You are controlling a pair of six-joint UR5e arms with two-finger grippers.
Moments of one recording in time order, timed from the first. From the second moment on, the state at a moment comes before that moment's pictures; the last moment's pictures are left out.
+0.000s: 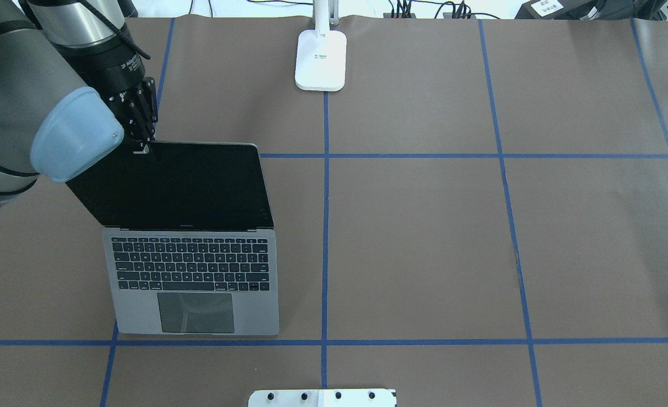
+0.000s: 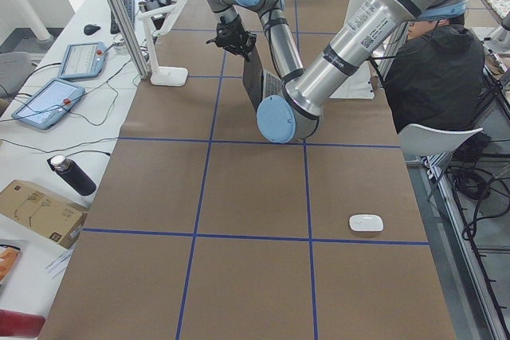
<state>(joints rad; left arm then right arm) -0.95 -2.35 -1.90 -0.69 -2.42 -2.13 1.62 -1.76 1.85 -1.77 2.52 0.12</state>
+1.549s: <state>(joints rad) -0.93 -2.40 -1.59 -1.07 -2.42 -2.23 1.62 -1.74 1.85 -1.77 2.52 0.12</state>
